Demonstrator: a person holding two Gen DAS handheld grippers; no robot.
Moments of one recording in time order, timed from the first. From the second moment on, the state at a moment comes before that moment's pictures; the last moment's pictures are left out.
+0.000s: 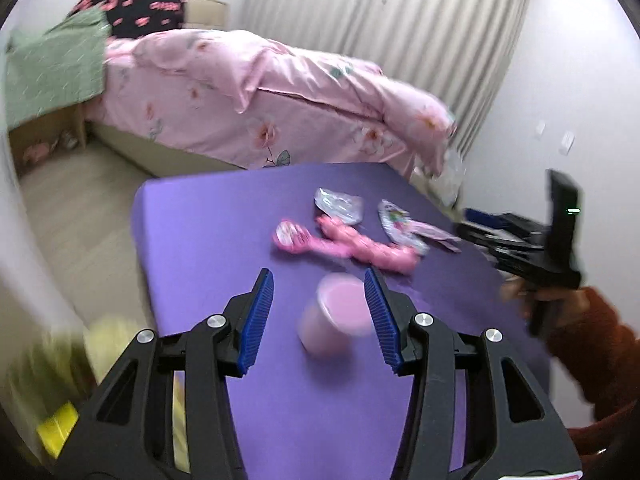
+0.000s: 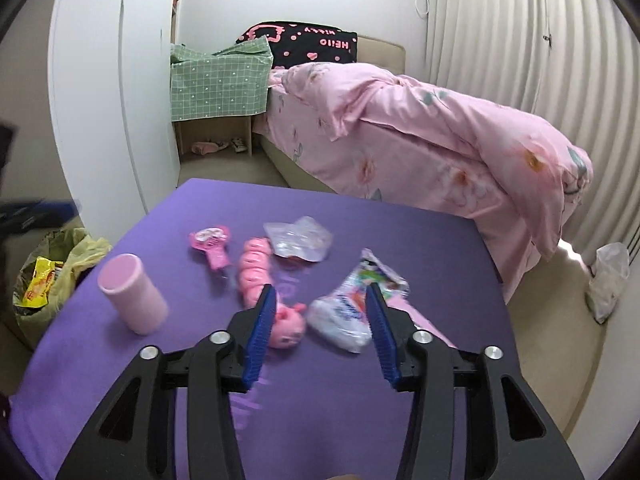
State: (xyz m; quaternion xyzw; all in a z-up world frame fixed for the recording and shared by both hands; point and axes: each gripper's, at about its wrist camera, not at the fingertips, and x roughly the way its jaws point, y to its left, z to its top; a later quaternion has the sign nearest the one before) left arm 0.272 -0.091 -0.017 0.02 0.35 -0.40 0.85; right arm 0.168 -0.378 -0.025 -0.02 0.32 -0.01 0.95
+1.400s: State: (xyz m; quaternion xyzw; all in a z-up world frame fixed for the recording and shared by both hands) left arm 0.365 -0.141 -0.045 0.06 0.44 -0.30 0.84; right arm 0.216 -0.468 -0.099 0.07 0.44 -0.02 0.90
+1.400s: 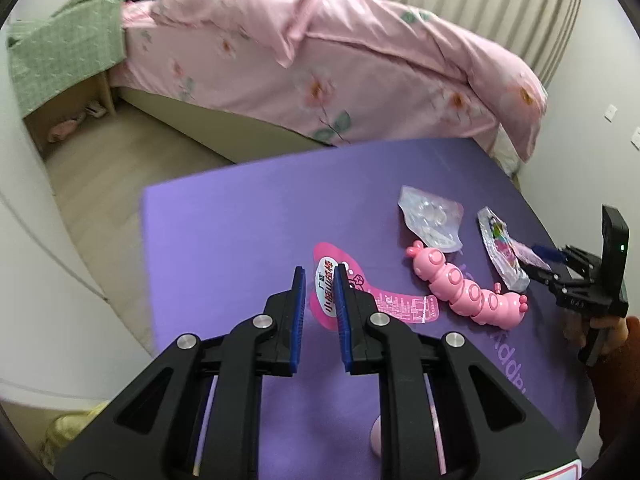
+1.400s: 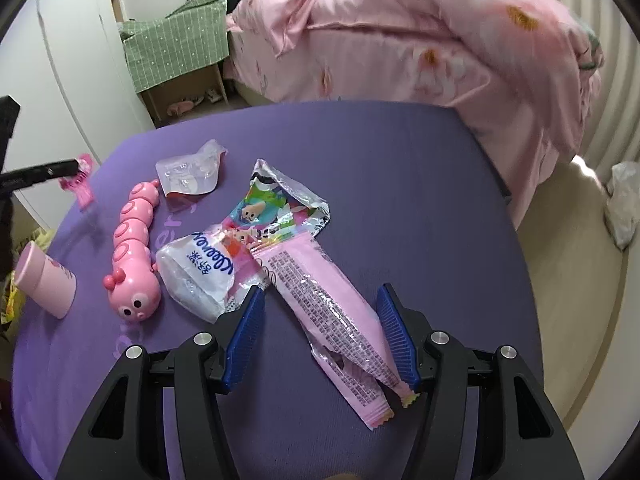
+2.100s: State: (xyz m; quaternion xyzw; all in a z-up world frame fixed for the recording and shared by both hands) left arm 0.247 -0.025 0.003 -0.02 0.37 -0.24 0.90; right arm 0.166 -0.392 -0.024 0.05 0.36 0.02 0.93
